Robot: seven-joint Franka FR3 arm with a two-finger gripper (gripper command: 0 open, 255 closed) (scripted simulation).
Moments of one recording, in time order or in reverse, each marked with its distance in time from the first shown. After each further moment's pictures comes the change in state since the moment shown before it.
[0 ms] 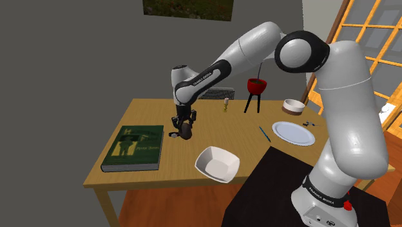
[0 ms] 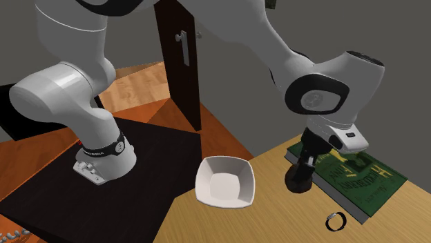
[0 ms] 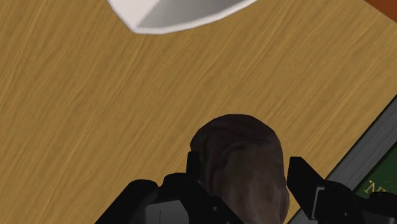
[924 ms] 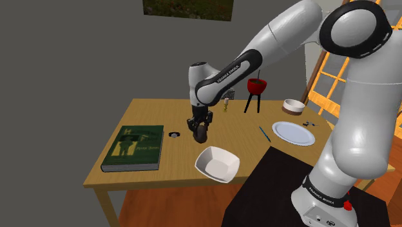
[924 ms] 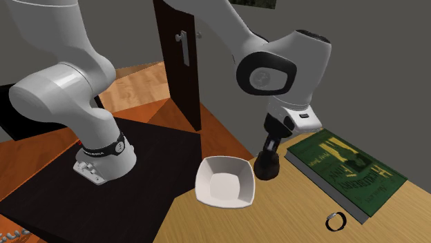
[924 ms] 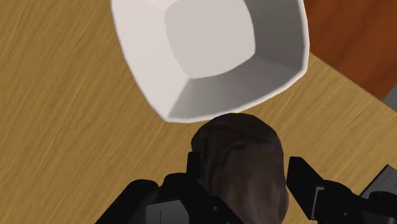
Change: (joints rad) arm -0.011 -0.327 0.017 -0.417 0.021 0.091 0.007
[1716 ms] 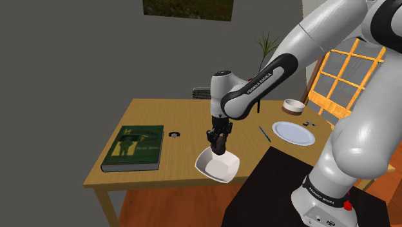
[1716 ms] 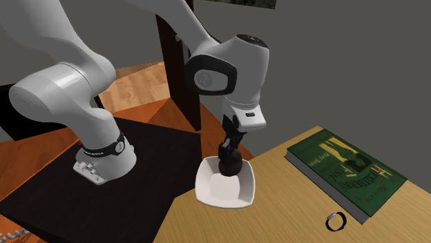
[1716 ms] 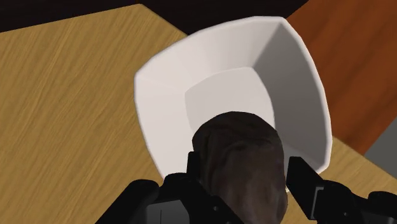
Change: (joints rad) arm 0.001 -0.257 0.012 -0.391 0.028 0.135 0.001
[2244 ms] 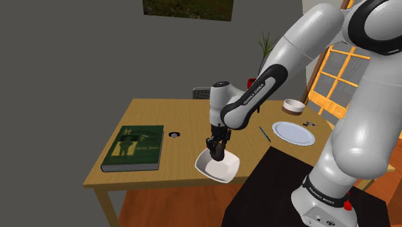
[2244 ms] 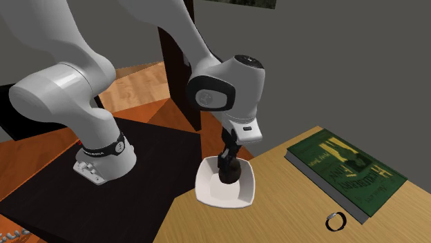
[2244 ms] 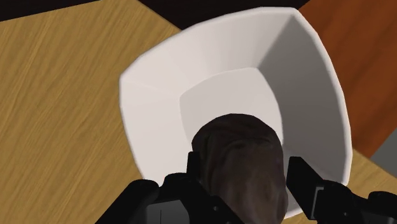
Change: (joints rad) arm -0.001 0.106 -0.003 -0.016 -0.033 0.120 0.030
